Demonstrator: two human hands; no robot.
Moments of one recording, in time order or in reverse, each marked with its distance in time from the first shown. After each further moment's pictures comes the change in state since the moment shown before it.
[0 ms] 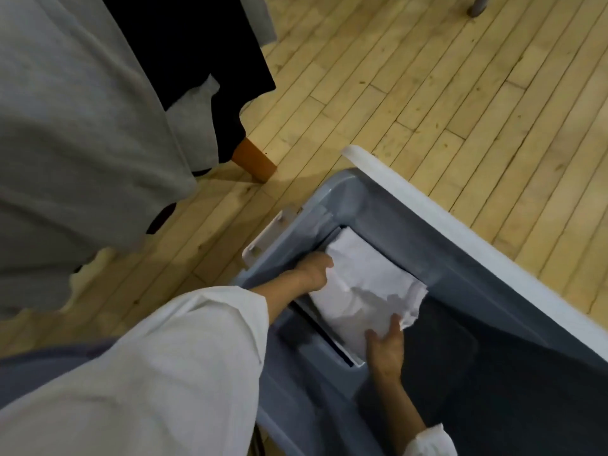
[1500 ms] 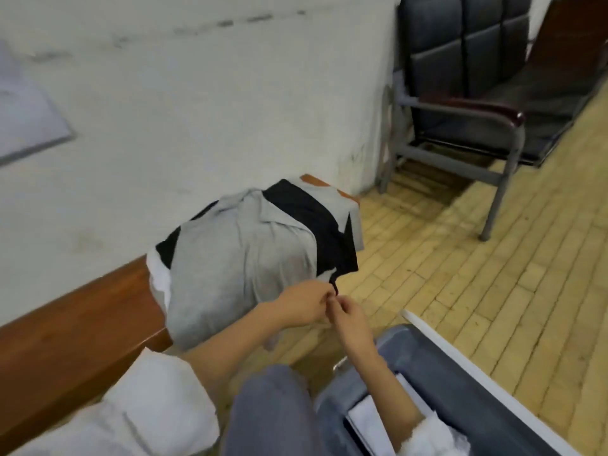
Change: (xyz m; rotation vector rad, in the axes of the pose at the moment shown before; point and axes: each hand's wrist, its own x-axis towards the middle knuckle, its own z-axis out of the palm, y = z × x) left_hand -0.335 -0.025 -0.184 0.053 0.641 0.088; right_hand -0.246 -0.301 -0.024 0.087 -0.400 -0.779
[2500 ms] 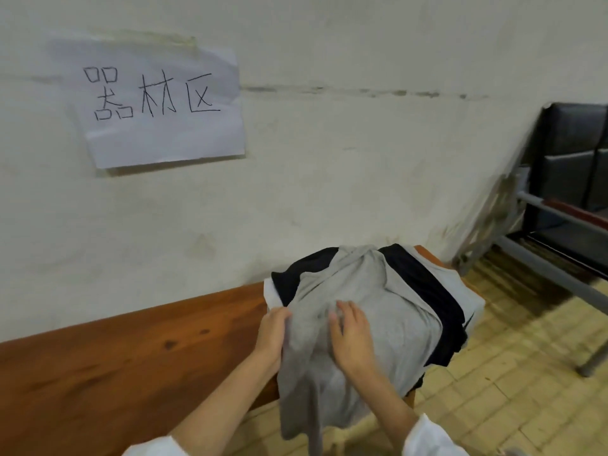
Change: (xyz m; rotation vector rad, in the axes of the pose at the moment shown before) left_hand -0.115 -0.238 -0.056 -1.628 0.847 -0.653; right_hand 0.049 -0.122 0.228 -0.584 -0.115 -0.394
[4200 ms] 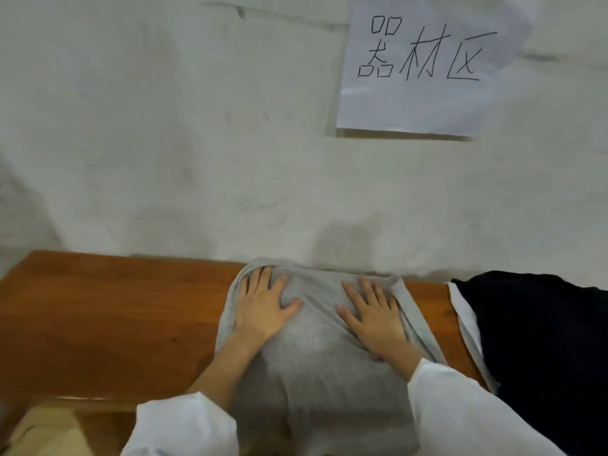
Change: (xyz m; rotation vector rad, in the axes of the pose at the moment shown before) left_hand 0.046 0.013 -0.369 1.457 0.388 0.352; right_hand 0.002 -0.175 0.227 -0.570 -0.408 -0.543
